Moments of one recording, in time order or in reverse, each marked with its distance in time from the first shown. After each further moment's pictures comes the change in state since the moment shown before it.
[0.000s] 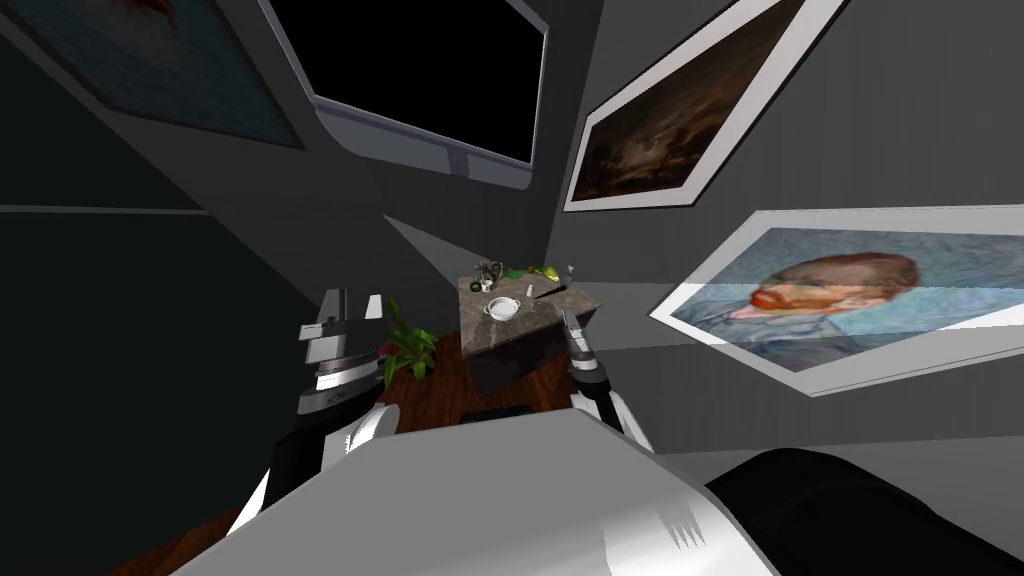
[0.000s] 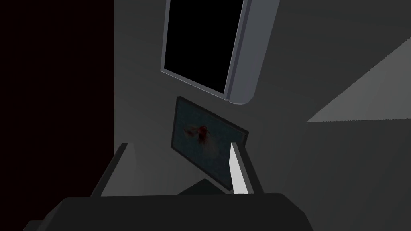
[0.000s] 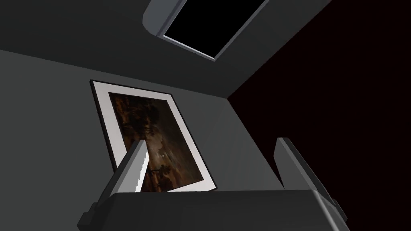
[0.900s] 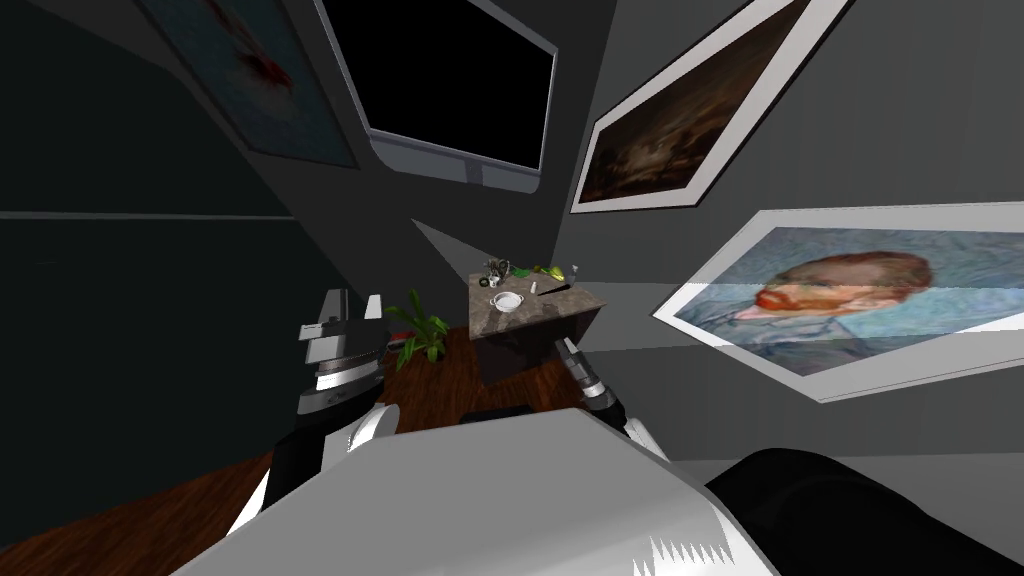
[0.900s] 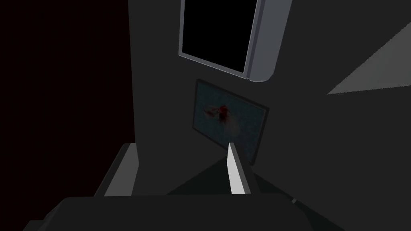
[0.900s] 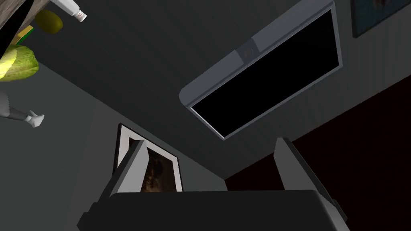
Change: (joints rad) left arm 0.000 0.000 0.000 0.000 0.000 0.000 0.000; right arm 0.093 -0.132 -0.099 0.277 0.231 -0.098 0.044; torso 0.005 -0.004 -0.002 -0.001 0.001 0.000
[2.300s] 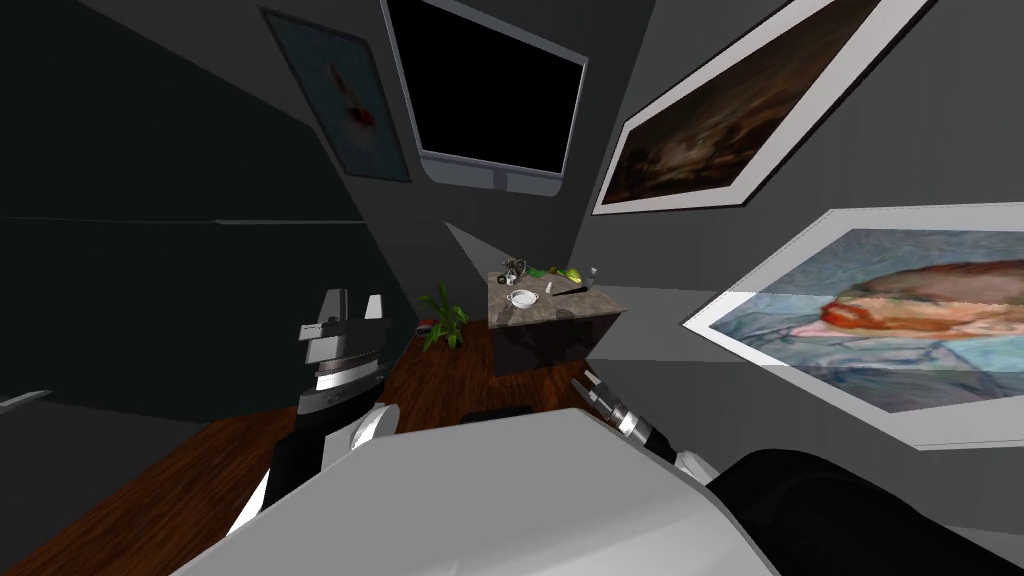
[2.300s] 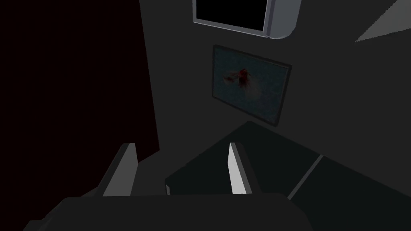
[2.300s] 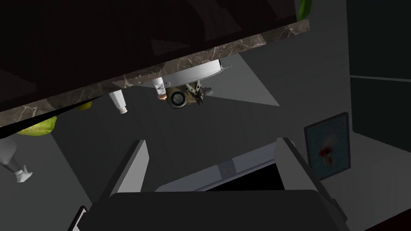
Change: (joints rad) left arm 0.000 0.000 0.000 0.000 0.000 0.000 0.000; right arm 0.063 -0.210 -0.134 0.323 0.271 -0.093 0.054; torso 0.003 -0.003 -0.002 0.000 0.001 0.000
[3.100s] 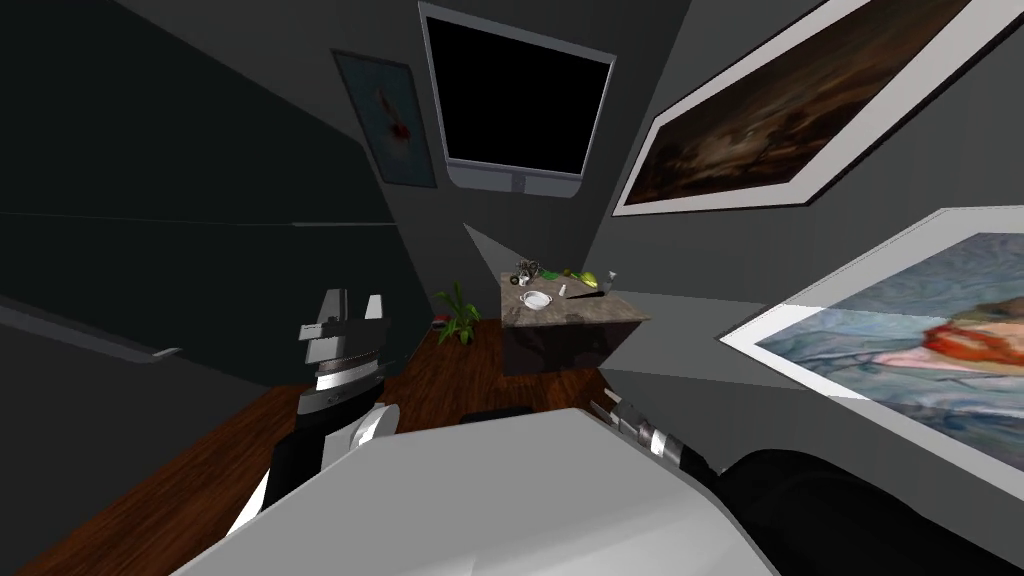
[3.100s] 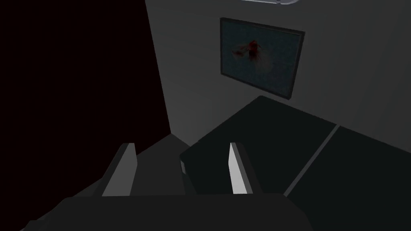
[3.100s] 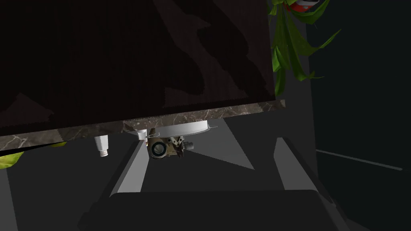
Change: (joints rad) left arm 0.000 0.000 0.000 0.000 0.000 0.000 0.000; right arm 0.018 -0.122 -0.068 0.178 0.144 -0.049 0.040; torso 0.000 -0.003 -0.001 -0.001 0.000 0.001
